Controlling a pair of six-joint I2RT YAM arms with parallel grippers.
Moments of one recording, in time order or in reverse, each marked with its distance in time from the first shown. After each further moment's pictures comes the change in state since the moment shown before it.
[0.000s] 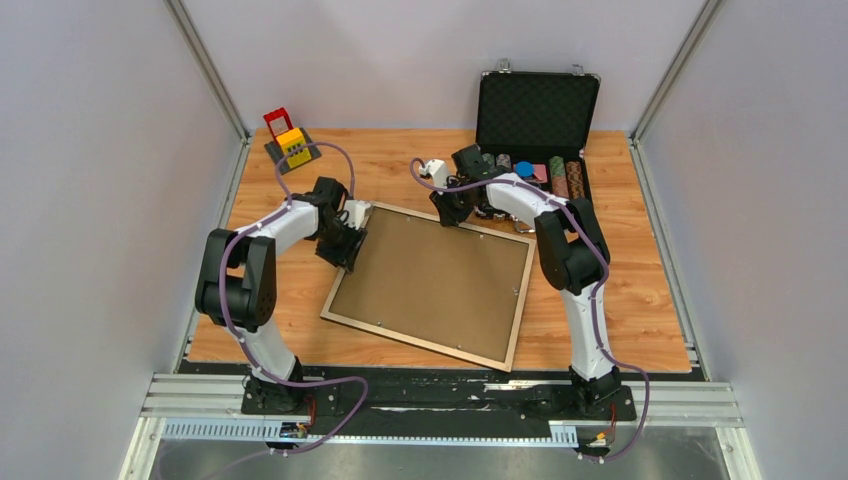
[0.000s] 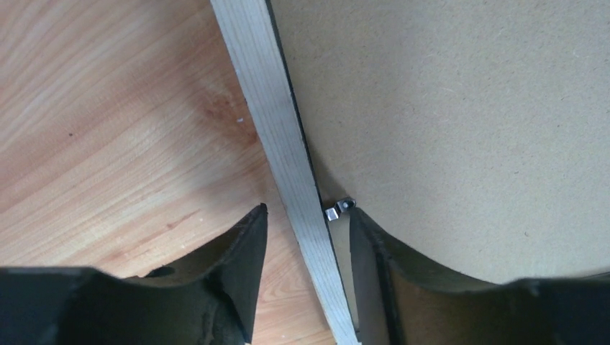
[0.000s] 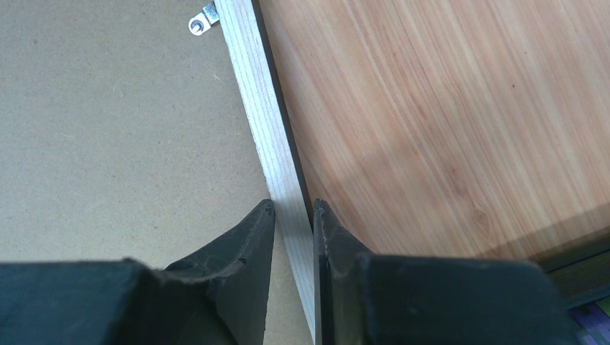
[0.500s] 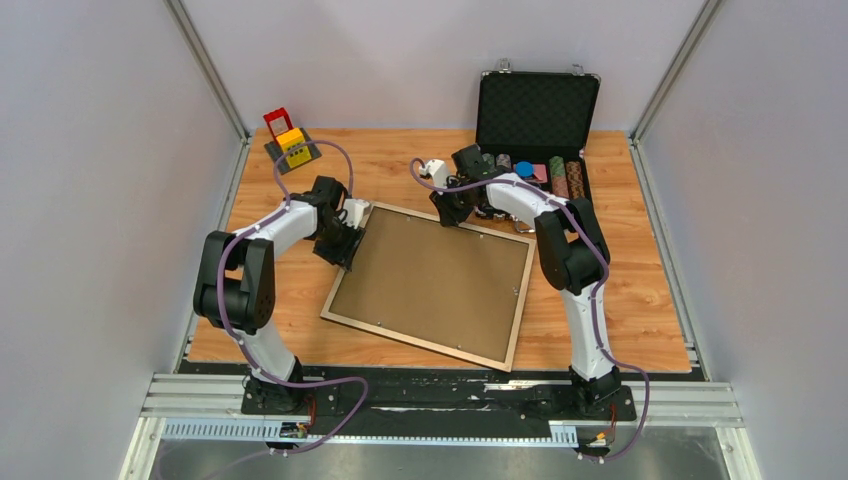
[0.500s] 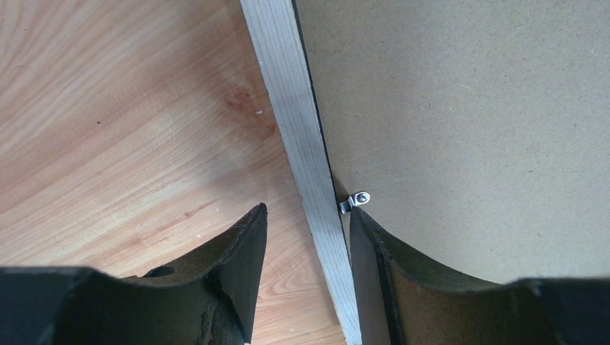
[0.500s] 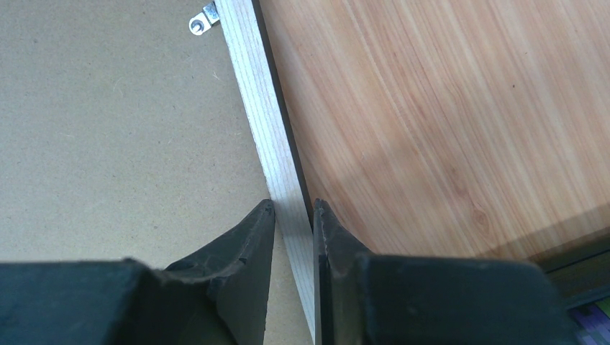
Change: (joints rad) left arm 0.000 -0.018 -0.001 -0.002 -0.038 0.004; right arm 0.000 0.000 0.000 0.000 0.000 -0.002
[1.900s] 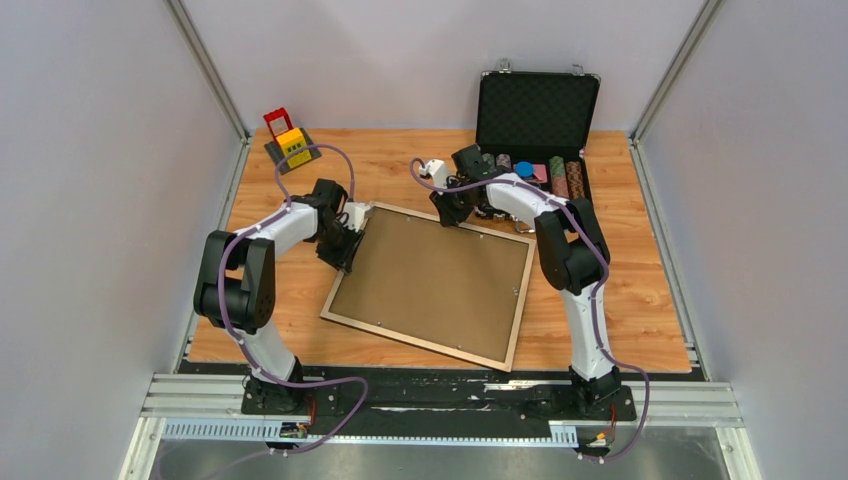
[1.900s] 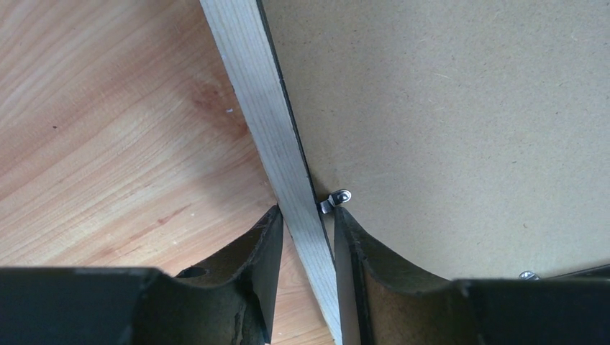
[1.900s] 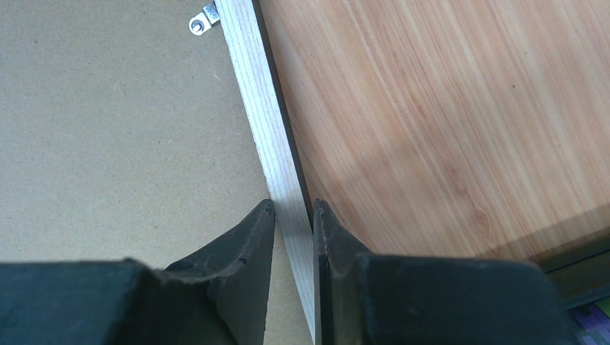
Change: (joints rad) left arm 0.000 0.005 -0.019 0.002 0.040 0.003; right arm 0.000 0.000 0.000 0.000 0.000 -0.001
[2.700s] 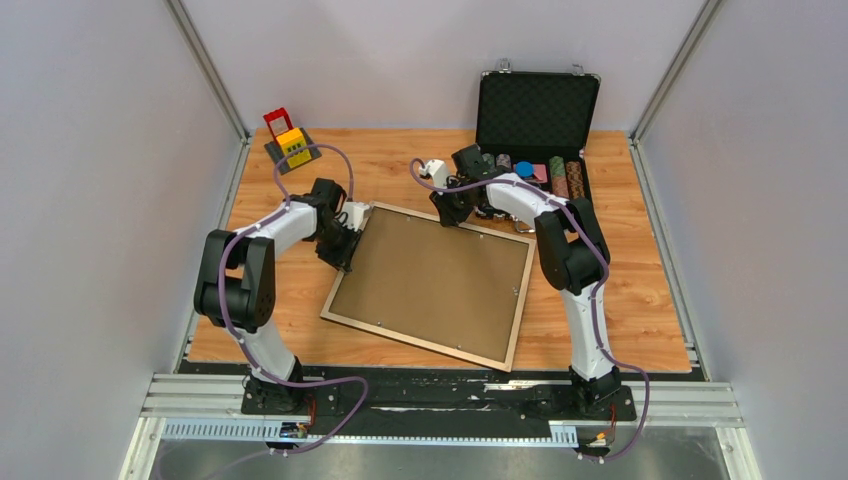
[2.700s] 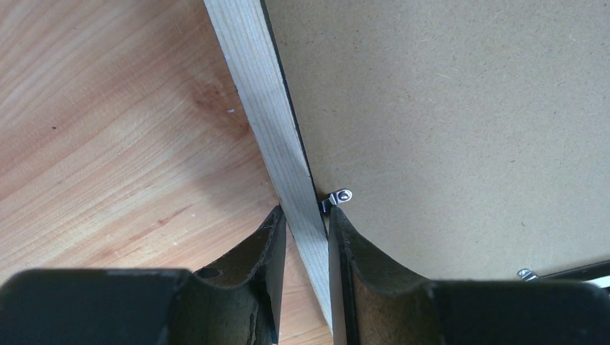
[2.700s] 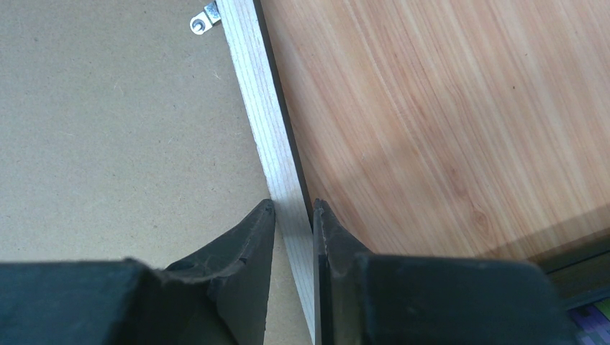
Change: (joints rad) left arm 0.006 0.005 0.003 0.000 0.019 0.002; right arm 0.000 0.000 0.000 0.000 -0.002 -0.005
